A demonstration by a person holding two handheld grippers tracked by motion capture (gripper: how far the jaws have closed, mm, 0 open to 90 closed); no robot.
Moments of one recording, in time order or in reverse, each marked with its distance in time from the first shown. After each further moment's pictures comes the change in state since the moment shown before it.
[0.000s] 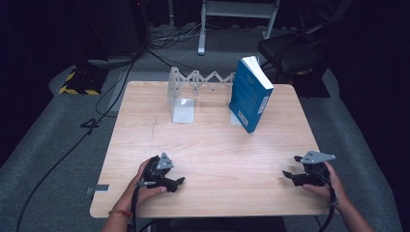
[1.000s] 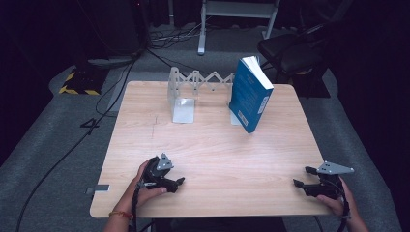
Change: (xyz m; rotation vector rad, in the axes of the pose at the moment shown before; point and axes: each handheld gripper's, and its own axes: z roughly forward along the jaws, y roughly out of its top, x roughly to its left) left arm -0.002 -0.001 -0.001 0.000 0.013 -0.013; right arm -0.006 -0.048 -0.019 -0.050 0.012 0.165
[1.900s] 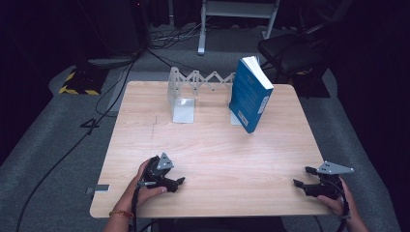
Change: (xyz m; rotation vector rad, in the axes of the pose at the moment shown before) left arm 0.001 0.001 0.001 0.001 -0.006 0.006; right arm 0.000 0.000 0.000 0.000 -0.001 0.000
